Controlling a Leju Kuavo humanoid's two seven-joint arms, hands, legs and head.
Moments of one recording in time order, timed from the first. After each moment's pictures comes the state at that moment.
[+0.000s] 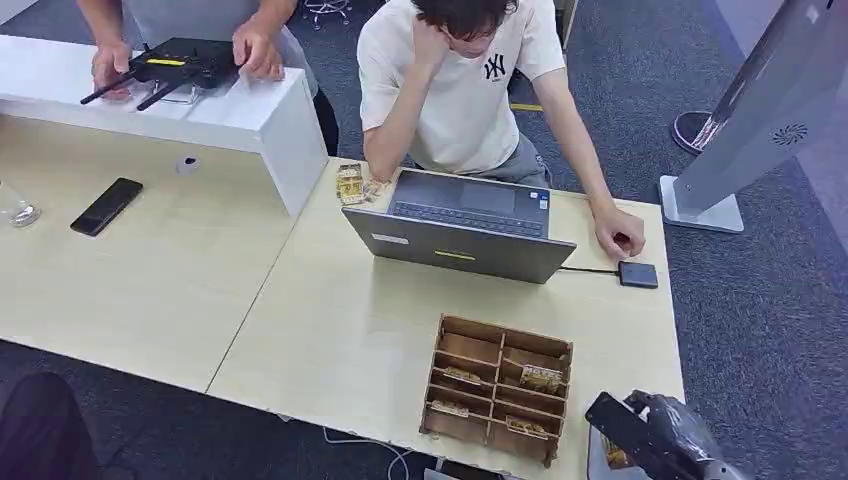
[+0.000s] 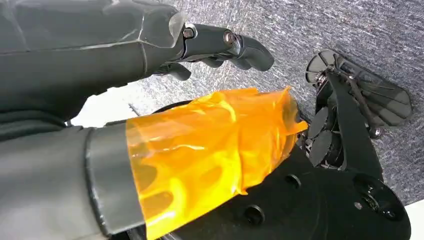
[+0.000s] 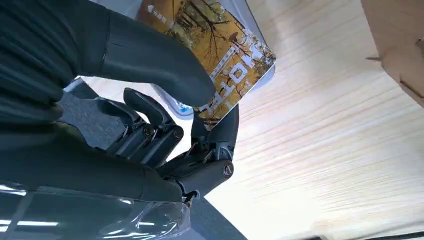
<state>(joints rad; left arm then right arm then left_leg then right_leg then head) 0.01 -0.11 -0.70 -0.01 1.29 0.12 -0.08 0.03 -0.50 0.41 -1.54 0.41 0.11 0.37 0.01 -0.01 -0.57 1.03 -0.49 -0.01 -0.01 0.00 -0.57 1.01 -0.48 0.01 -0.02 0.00</state>
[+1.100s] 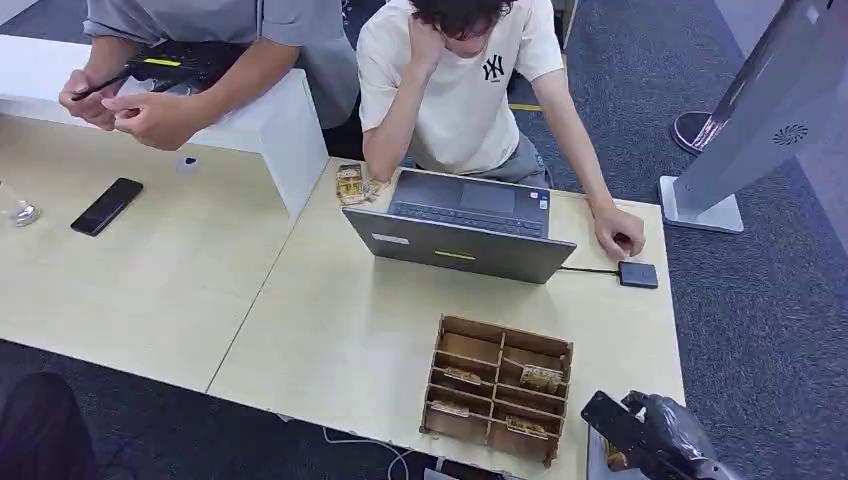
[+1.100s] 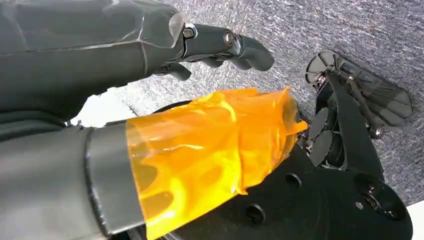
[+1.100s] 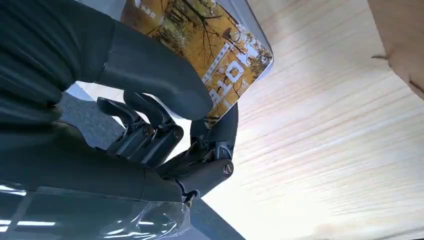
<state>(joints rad) 0.01 -0.11 -0.72 -0.01 1.30 0.12 -0.08 0.02 -0.47 0.42 -1.50 0.45 0.09 0.36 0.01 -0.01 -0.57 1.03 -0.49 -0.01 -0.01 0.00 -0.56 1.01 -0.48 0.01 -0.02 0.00</state>
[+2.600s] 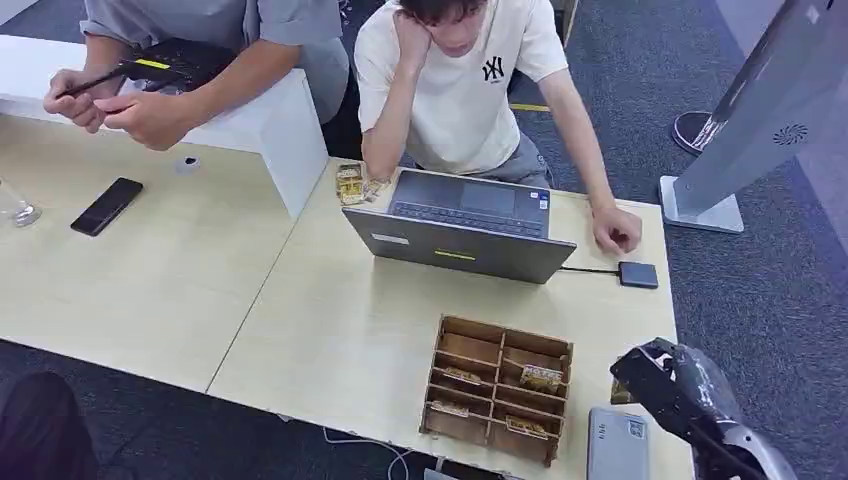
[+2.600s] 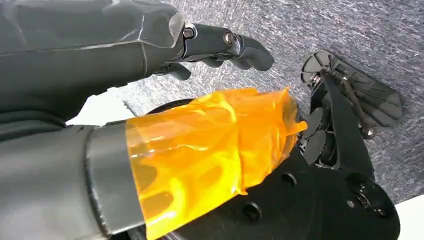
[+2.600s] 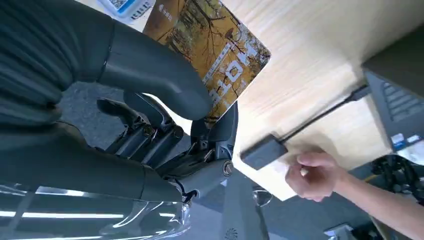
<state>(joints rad) 0.01 -0.11 -0.75 -0.01 1.36 0.13 -0.12 -0.05 -0.42 0.32 -1.55 0.43 0.01 0.25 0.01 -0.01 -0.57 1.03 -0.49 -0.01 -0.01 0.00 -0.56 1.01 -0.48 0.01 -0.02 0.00</state>
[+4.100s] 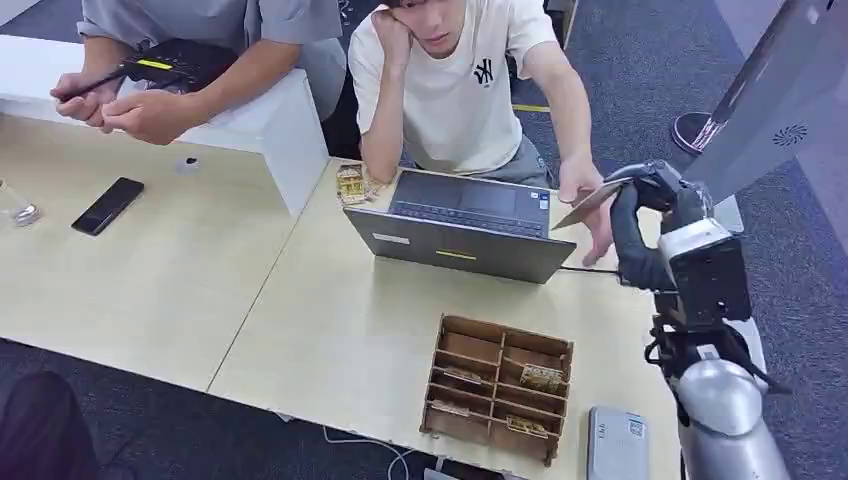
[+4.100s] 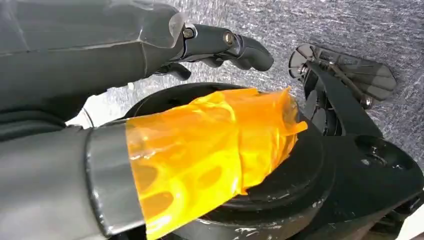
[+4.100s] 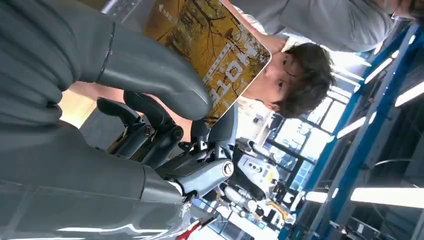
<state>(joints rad) 0.00 -0.10 -0.91 -0.01 1.27 0.08 -0.16 -0.49 -0.10 0.38 -1.50 0.18 -0.15 -0.10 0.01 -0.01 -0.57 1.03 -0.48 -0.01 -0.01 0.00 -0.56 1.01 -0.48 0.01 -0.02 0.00</state>
